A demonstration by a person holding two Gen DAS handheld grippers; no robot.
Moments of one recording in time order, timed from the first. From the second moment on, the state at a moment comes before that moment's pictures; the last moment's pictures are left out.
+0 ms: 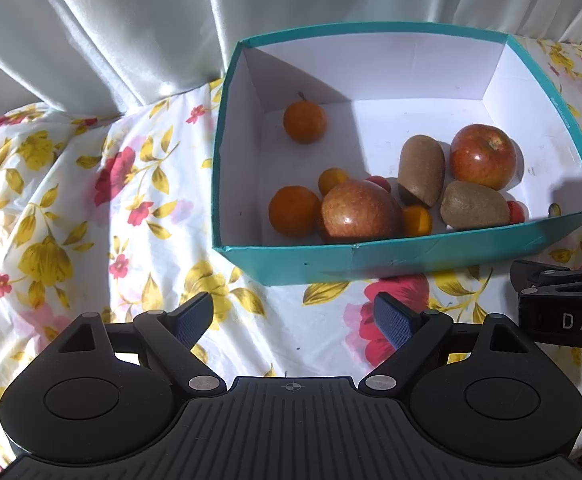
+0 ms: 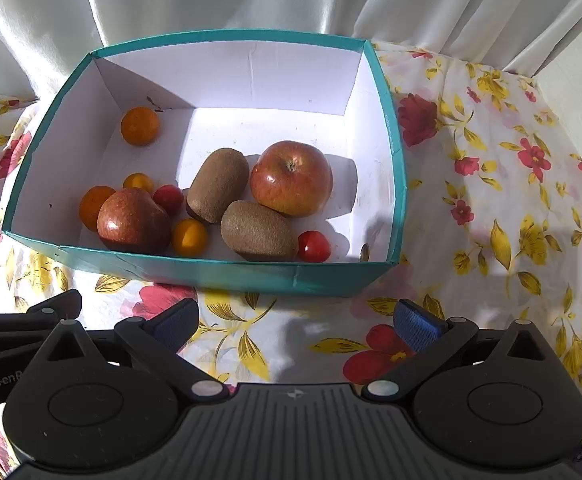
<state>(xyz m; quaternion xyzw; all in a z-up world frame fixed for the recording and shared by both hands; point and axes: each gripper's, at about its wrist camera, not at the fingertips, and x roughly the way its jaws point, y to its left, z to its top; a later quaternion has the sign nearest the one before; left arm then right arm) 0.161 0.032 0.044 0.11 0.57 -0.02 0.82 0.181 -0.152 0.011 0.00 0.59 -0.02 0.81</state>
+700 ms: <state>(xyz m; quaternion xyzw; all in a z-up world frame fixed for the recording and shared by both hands) 0.160 0.033 0.042 0.11 0.57 -0.02 0.81 0.181 -0.151 0.009 0.00 0.59 -0.02 0.81</state>
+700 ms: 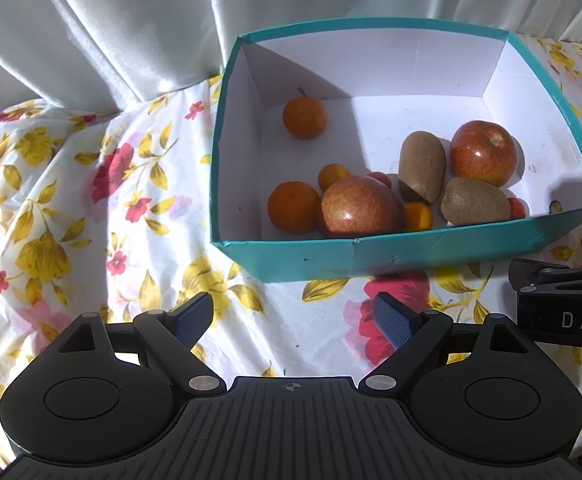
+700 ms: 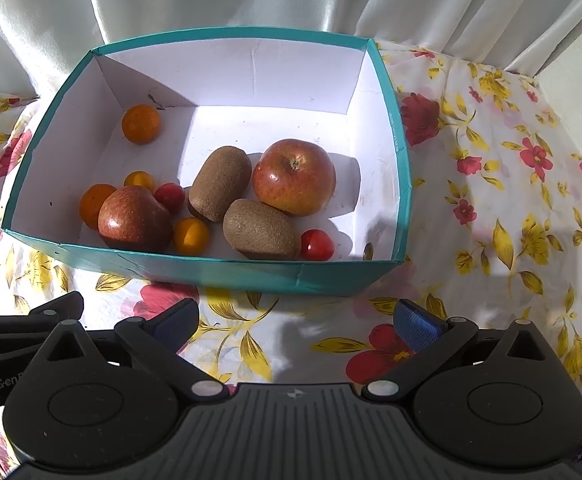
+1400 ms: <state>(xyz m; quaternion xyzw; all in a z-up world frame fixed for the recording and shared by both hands) 0.159 0.033 0.041 0.11 0.57 -0.02 0.81 0.177 -0.149 0.009 -0.01 0.59 -0.02 0.81</state>
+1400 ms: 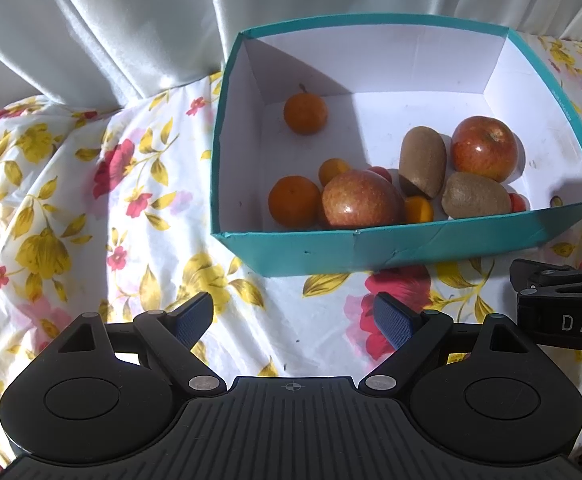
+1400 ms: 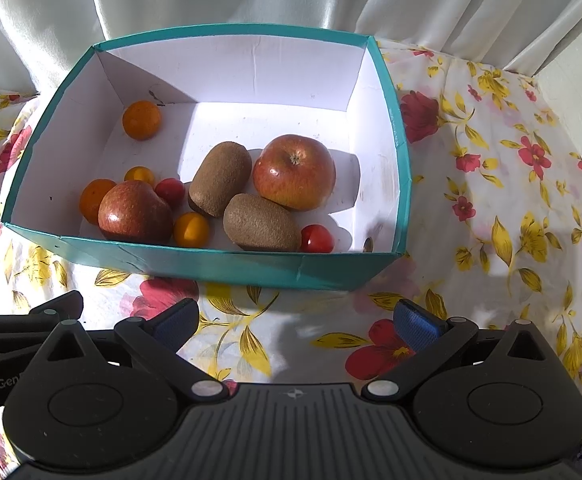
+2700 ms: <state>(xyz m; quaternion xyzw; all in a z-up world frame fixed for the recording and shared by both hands) 0.158 0.033 0.038 0.11 0.58 -0.01 0.81 0.176 -0.147 0.002 -0.01 0.60 -0.02 0.80</state>
